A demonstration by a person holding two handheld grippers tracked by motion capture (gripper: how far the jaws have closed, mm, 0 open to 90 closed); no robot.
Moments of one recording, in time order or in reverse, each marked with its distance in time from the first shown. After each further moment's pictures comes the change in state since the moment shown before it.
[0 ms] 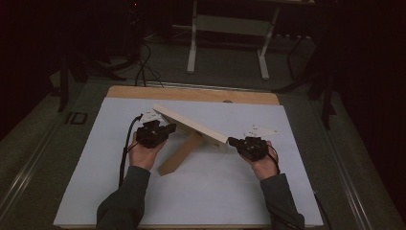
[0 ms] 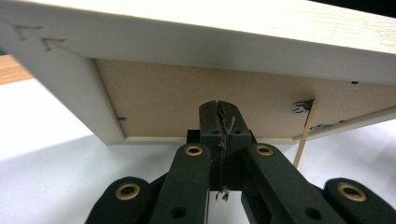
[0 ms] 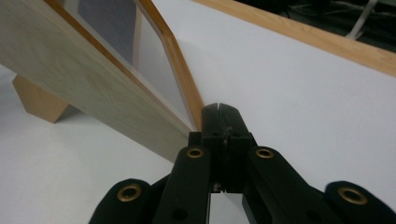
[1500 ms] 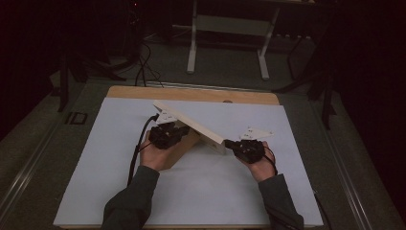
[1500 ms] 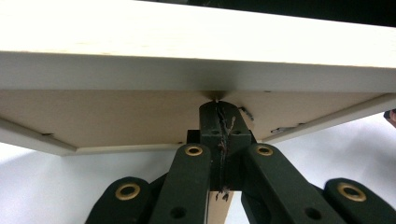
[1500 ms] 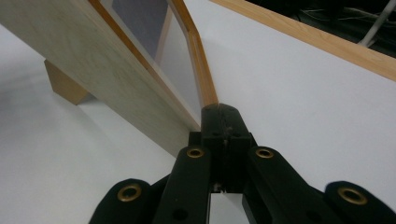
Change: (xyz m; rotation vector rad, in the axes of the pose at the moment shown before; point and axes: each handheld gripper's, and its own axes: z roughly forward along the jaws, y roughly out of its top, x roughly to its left) left arm -0.032 0.011 0.014 0.043 -0.072 0.092; right arm 0.014 0.003 0.002 0.015 0.031 -0.054
